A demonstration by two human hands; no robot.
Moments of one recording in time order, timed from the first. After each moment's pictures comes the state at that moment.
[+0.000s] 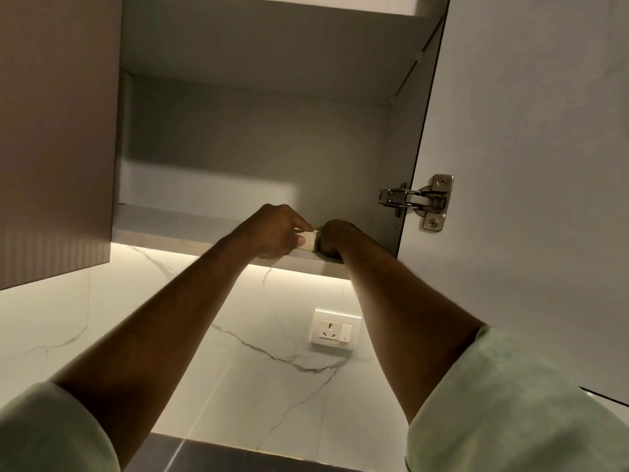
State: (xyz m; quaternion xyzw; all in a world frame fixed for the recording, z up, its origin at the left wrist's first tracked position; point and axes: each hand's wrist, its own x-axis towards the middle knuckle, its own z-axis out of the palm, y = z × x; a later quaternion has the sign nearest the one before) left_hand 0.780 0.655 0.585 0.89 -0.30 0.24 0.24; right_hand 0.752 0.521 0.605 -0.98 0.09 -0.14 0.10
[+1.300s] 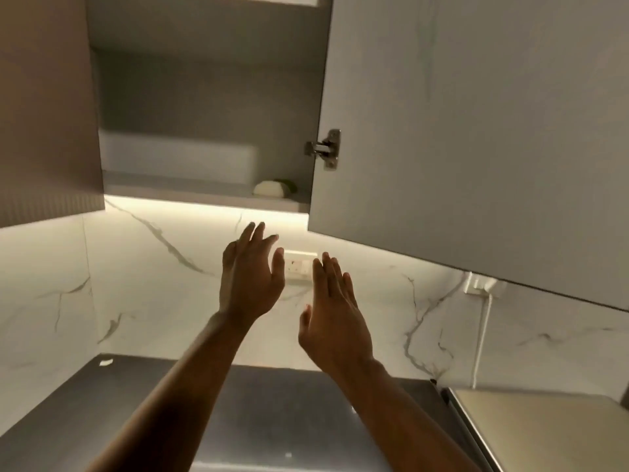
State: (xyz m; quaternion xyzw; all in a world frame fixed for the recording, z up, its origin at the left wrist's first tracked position) left_hand 0.625 0.610 0.436 0.82 -0.23 0.45 0.28; right_hand 0.526 0.480 0.403 -0.90 -0.03 -0.42 0.08
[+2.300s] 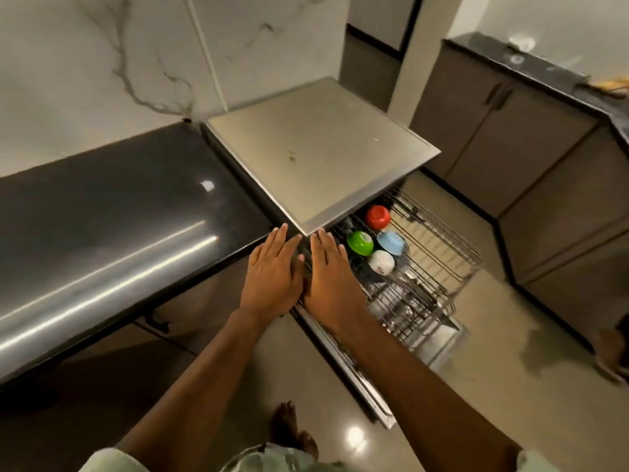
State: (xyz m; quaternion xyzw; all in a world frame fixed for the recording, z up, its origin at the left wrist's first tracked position) left_hand 0.170 0.320 0.114 0.81 -0.52 -0.06 0.26; right_hand 0.052 0.259 0.130 -0.91 0.35 -0.13 0.20
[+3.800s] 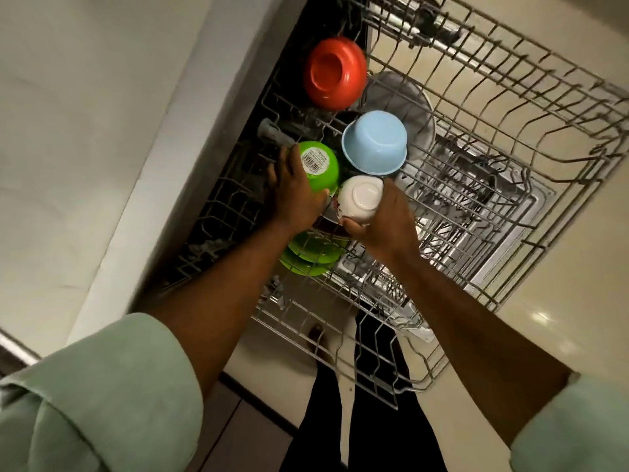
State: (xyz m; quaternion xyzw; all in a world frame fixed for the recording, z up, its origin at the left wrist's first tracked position) left_hand 0.146 -0.102 -0.262 0.82 -0.50 -0.27 -0.02; right_hand -0.033 -0.097 -0.277 -0.63 0.65 -0.05 0.43
